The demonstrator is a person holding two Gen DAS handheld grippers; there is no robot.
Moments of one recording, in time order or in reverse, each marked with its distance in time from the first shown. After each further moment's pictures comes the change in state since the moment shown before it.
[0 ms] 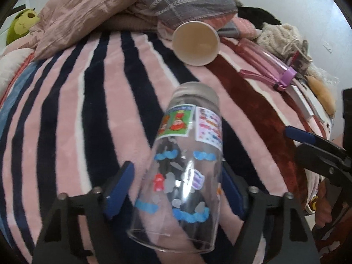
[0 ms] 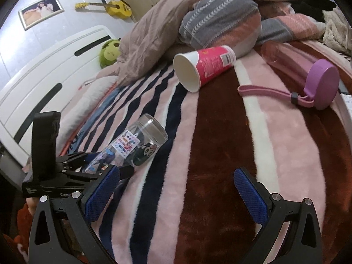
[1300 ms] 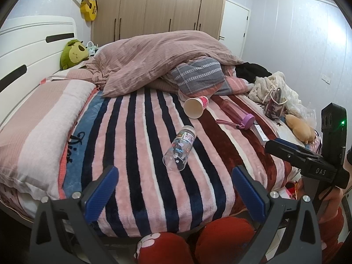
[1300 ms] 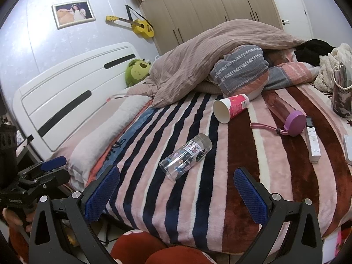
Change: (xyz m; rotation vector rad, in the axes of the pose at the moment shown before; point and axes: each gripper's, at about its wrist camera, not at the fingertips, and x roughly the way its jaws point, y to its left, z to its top) left arm -0.267 -0.043 -0.098 -0.107 -0.327 0.130; right arm -0.163 0.116 -0.031 -0.117 -0.165 -0.002
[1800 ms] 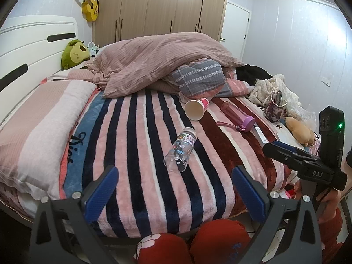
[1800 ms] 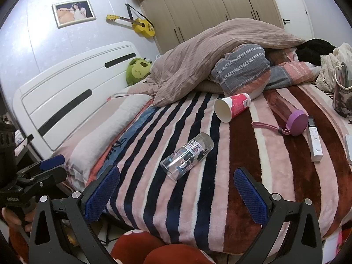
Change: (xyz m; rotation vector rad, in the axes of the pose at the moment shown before) left arm -0.002 0.001 0.001 -0.003 -0.001 0.001; right arm -0.001 0.006 0.001 -0.007 0.005 0.001
